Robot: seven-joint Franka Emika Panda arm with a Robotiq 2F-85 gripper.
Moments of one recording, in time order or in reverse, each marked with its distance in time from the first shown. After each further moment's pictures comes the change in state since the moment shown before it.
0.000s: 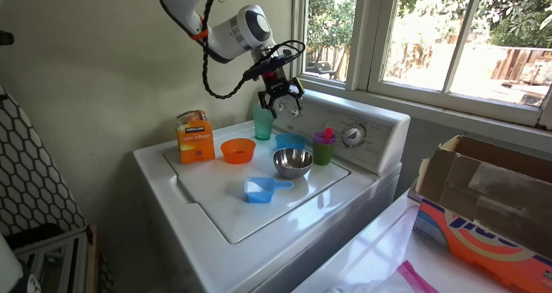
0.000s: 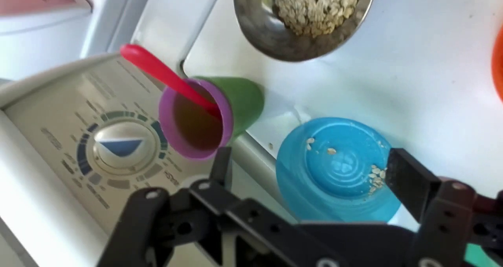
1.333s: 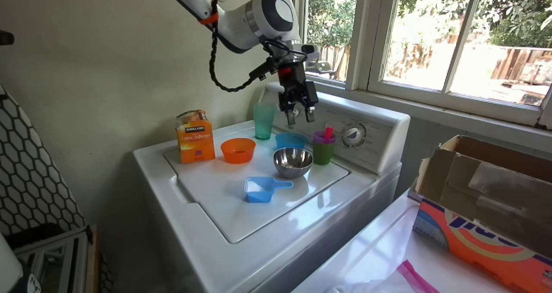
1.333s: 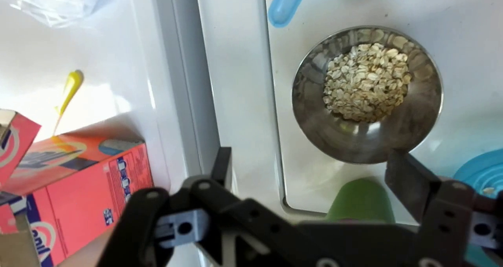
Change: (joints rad) arm -0.138 -0.126 -0.040 -0.119 0.125 -0.115 0.495
